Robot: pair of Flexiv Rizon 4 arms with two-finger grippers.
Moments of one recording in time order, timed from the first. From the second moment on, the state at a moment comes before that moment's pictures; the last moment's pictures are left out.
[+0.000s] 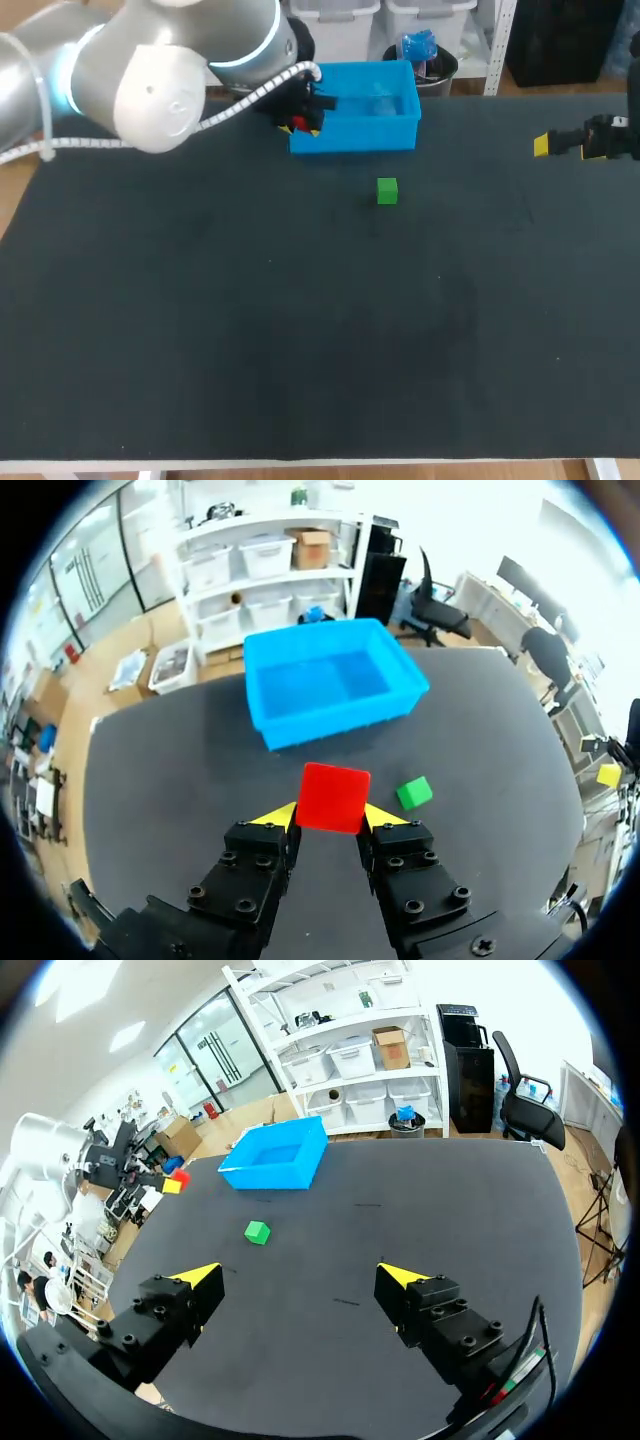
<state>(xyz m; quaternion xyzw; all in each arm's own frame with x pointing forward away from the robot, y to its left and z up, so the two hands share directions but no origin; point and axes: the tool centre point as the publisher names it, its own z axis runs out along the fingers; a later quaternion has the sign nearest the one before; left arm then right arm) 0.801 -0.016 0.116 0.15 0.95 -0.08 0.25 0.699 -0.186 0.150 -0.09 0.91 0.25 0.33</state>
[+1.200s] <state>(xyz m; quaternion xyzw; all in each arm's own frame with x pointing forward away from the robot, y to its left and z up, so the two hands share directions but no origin) 0.884 -0.023 0.117 0.15 0.94 -0.09 0.28 0.699 -0.186 0.150 -0.09 0.91 0.25 0.33</state>
